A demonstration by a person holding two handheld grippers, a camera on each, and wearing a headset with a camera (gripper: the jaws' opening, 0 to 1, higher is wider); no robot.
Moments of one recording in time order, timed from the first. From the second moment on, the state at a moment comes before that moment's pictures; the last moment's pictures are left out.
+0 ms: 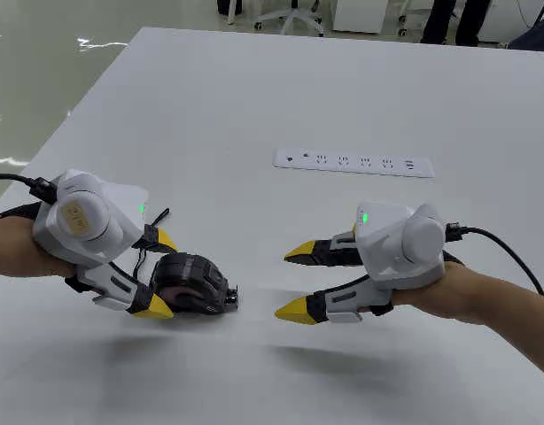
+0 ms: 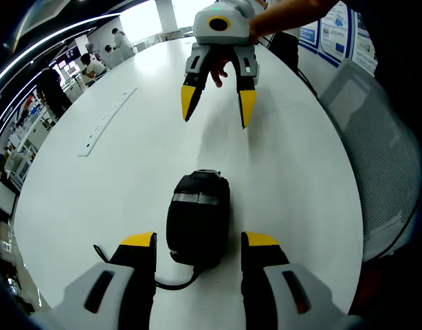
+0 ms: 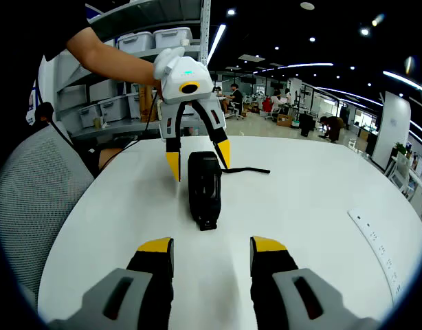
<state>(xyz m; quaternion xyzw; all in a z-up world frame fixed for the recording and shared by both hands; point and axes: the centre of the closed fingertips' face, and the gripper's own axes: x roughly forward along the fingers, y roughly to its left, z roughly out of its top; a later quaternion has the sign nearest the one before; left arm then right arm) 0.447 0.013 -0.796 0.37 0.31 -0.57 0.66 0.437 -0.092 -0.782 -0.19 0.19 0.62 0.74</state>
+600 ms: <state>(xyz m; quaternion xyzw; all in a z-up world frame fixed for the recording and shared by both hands) 0.447 0.009 -0.804 0.39 0.32 -0.60 0.62 0.437 -0.056 -0.806 -0.21 0.20 0.63 0.72</state>
